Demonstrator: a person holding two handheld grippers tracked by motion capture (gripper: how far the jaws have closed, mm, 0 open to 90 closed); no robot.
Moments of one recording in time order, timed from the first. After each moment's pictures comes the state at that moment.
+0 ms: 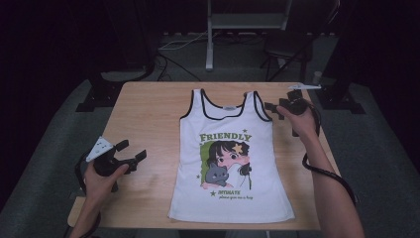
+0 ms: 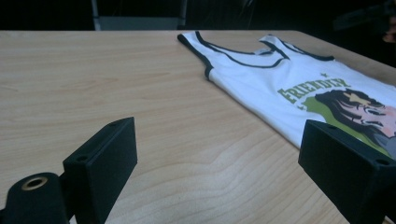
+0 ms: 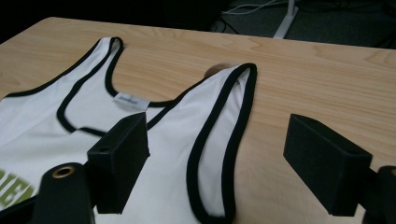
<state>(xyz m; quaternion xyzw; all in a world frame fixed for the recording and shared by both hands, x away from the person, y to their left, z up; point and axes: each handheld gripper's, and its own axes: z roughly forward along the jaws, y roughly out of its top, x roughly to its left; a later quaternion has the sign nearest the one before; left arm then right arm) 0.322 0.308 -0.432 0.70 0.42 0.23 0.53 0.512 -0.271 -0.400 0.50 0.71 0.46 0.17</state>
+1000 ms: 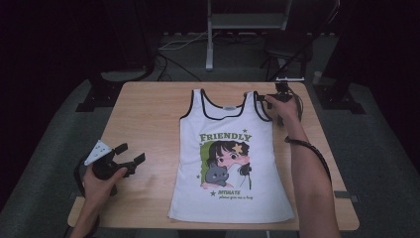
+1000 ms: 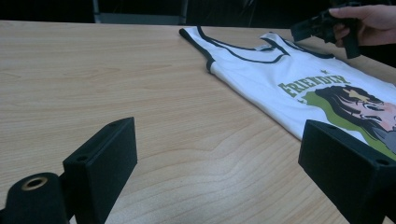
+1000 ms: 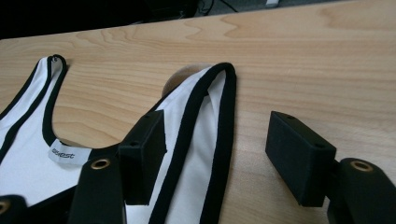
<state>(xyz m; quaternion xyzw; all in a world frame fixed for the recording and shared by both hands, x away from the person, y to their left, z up) 0.315 0.314 -0.438 0.69 0.43 0.23 0.53 0.590 -0.259 -0.440 0.58 0.68 0.44 0.10</state>
